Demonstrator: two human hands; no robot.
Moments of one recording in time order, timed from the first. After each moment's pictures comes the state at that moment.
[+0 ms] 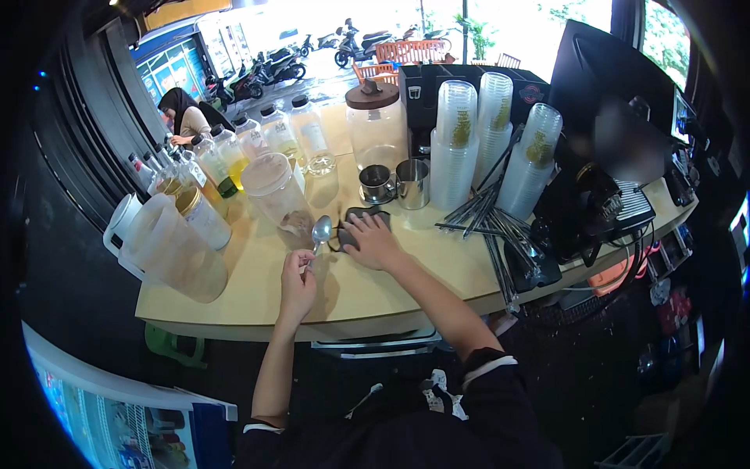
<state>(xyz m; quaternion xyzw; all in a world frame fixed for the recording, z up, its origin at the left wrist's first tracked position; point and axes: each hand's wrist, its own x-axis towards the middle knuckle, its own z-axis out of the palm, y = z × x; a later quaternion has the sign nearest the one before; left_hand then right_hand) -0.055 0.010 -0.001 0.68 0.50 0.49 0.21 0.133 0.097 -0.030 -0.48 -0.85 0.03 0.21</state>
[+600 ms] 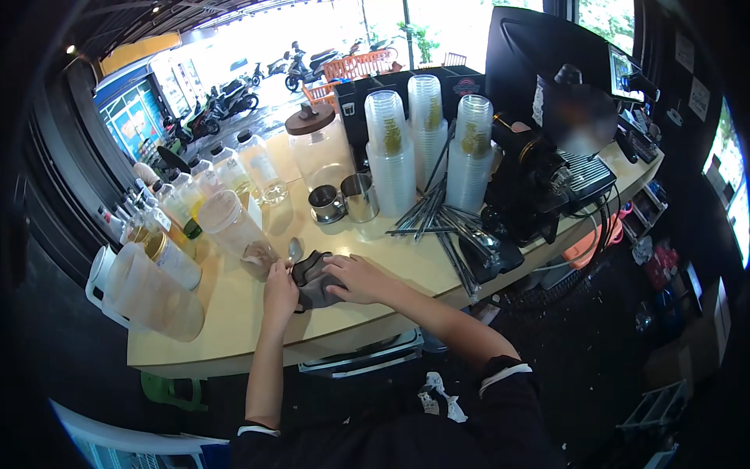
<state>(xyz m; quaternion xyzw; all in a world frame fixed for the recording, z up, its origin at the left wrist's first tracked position) -0.018 0.044 0.004 0.74 0.58 0.33 0.08 0.187 0.030 -0.009 -0.39 -0.88 0.09 0.26</state>
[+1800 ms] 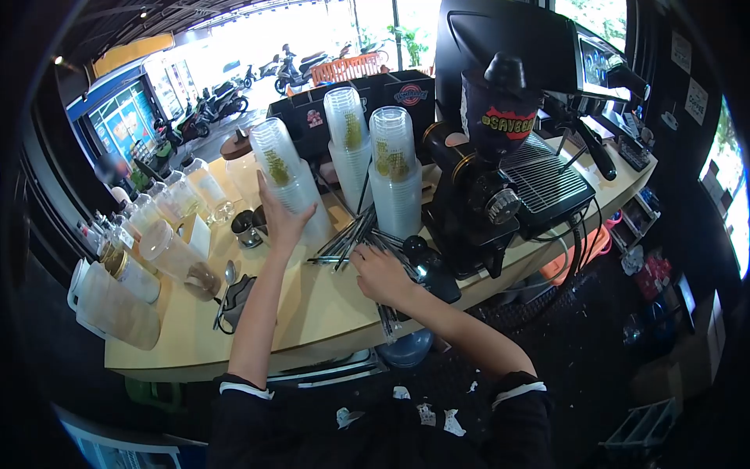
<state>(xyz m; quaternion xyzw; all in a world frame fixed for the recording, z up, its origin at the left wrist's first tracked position) 0.209 0.139 0.062 0.71 0.44 0.55 0.03 0.380 0.005 0.007 -0.50 -0.82 -0.03 0.28</state>
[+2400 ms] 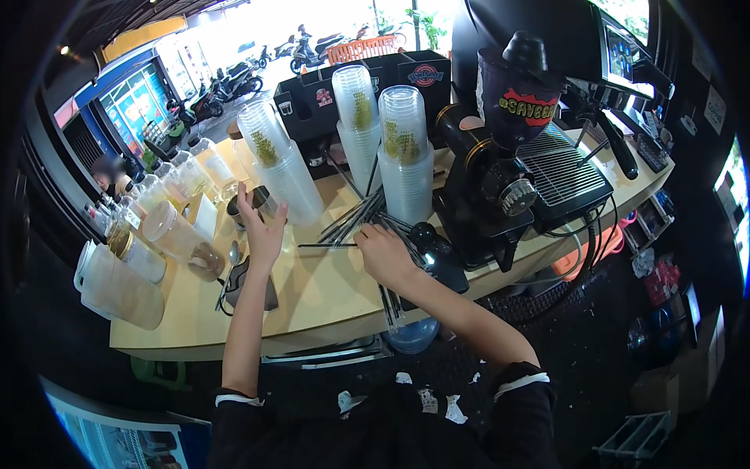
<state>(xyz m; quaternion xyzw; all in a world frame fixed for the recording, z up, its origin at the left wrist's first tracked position) 0.159 0.100 0.047 0.69 0.44 0.57 0.11 0.378 0.017 0.011 -0.52 -0.80 -0.06 0.27</state>
